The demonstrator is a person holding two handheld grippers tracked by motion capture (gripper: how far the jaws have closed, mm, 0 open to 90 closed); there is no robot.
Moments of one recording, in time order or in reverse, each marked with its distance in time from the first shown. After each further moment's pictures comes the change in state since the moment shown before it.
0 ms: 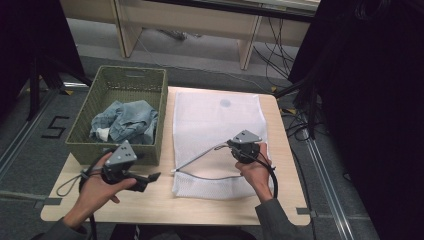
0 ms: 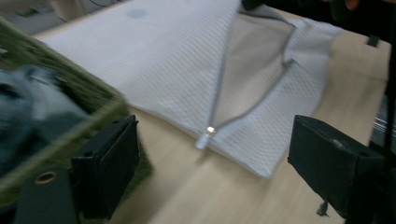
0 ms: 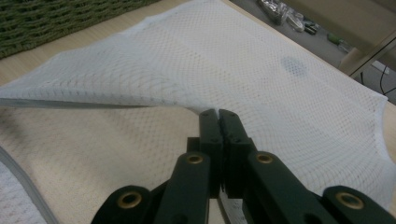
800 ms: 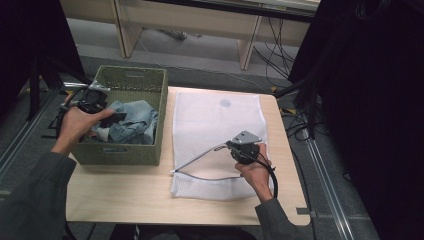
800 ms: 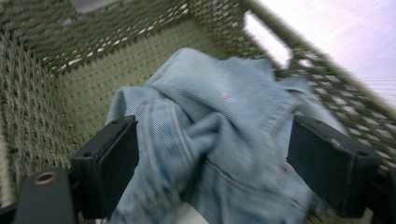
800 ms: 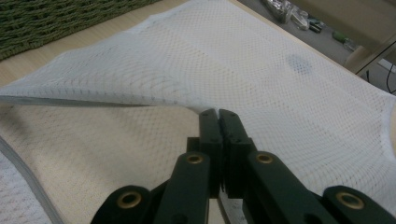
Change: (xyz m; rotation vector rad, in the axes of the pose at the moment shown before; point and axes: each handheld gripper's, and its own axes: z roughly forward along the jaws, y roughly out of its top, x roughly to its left) left arm 0.177 0.047 0.031 0.267 0.301 -0.185; right arm 0.000 -0.001 0.000 -0.003 0.002 -0.020
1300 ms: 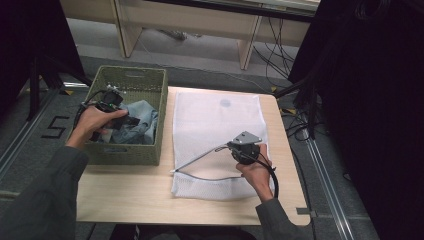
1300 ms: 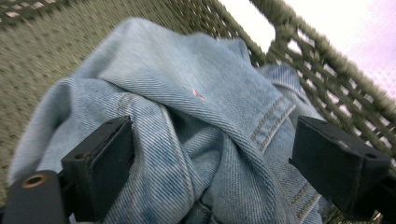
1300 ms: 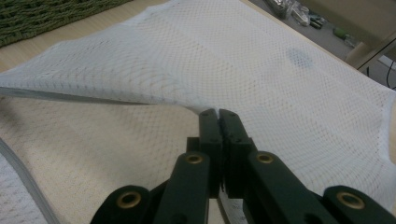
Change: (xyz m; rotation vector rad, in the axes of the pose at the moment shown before) left arm -0.007 0.002 0.042 0.119 -0.183 -0.006; right arm 0.000 -0.004 0.003 0.025 0.012 0.022
